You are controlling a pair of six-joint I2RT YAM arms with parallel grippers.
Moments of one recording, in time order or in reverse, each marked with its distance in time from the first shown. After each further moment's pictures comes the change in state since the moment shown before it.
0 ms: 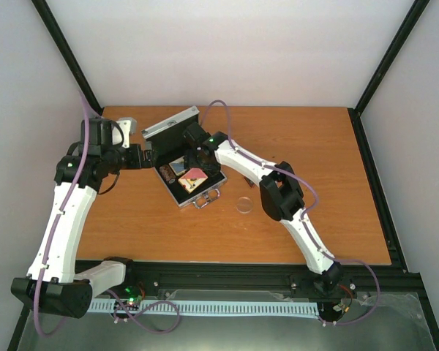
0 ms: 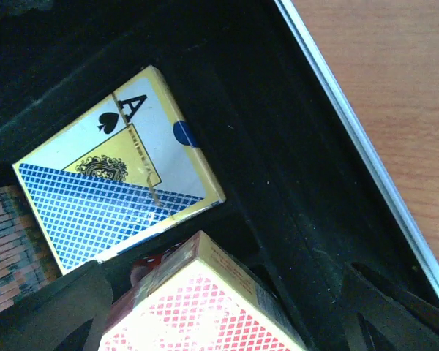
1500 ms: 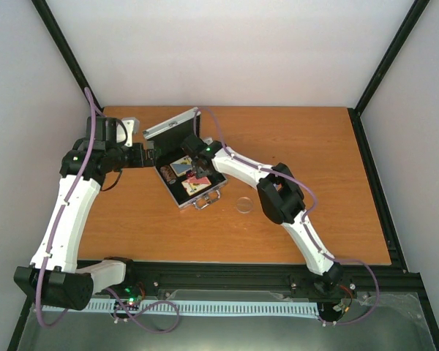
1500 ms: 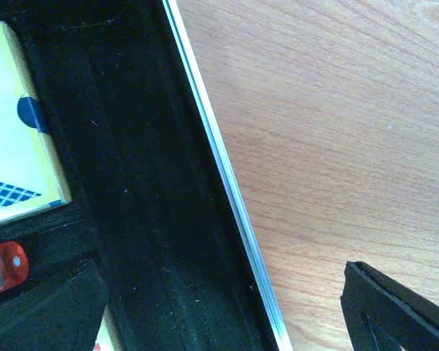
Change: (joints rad) left arm 0.000 0.055 -0.001 0.000 -0.016 0.000; right arm 0.040 -0.035 -0.143 0.004 0.379 -0.277
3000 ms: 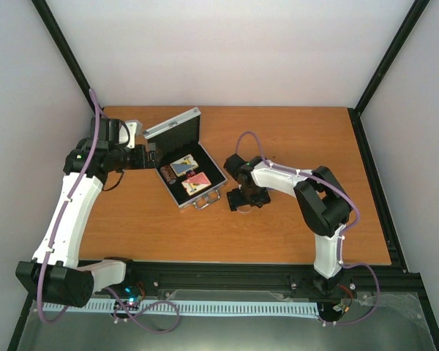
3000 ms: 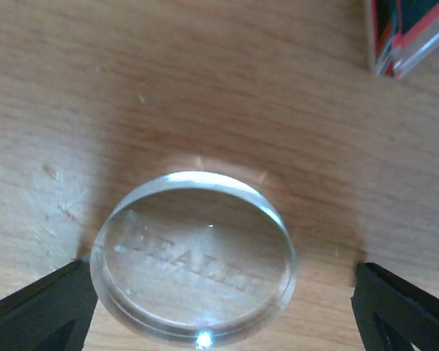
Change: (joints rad) left arm 0.000 0.020 -0.023 0.001 0.022 0.000; right arm -0.117 -0.454 -0.756 -0.017 -0.375 0.001
